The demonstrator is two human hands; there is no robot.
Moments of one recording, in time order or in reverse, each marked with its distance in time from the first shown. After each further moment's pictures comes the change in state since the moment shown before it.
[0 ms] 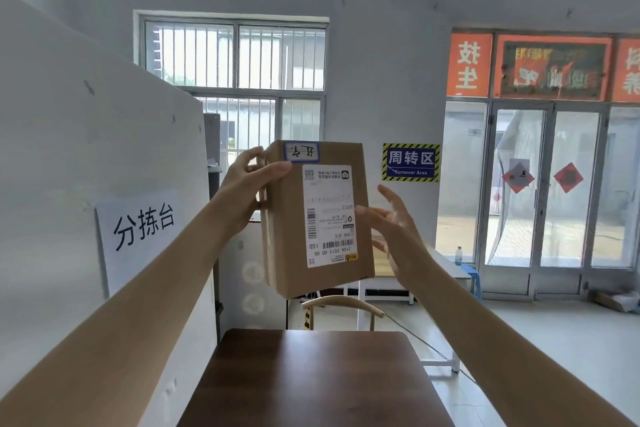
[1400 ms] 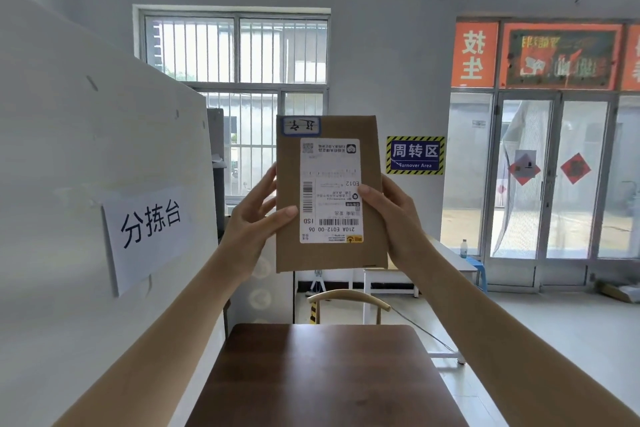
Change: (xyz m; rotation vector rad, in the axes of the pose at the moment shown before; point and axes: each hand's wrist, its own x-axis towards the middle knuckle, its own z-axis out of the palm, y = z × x) left_hand -0.041 -0.049 -0.003 -0.107 -0.137 0.160; right_hand 0.008 -0.009 0.017 0.205 -0.074 -0.175
